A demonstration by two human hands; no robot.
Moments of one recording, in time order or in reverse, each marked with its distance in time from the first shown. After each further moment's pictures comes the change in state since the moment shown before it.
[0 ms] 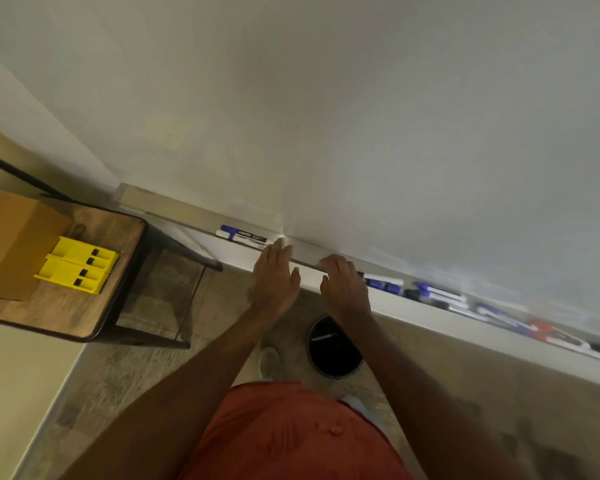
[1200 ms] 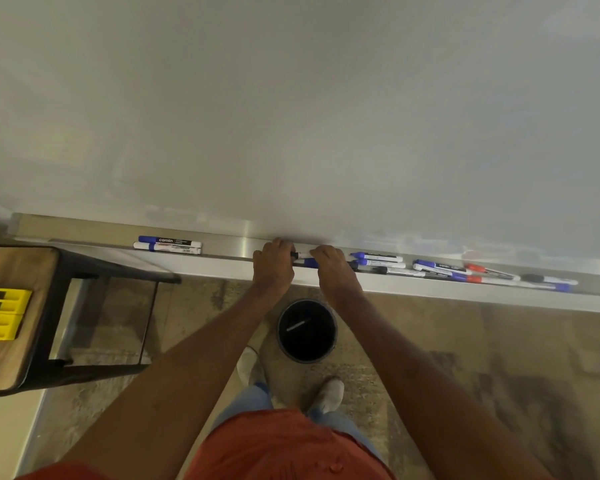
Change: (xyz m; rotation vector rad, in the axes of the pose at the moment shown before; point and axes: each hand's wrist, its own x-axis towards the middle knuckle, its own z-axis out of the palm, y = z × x) left_hand 0.021 0.111 0.077 0.192 -0.089 0.211; right_hand -0.031 0.108 -0.039 0.031 -0.031 0.104
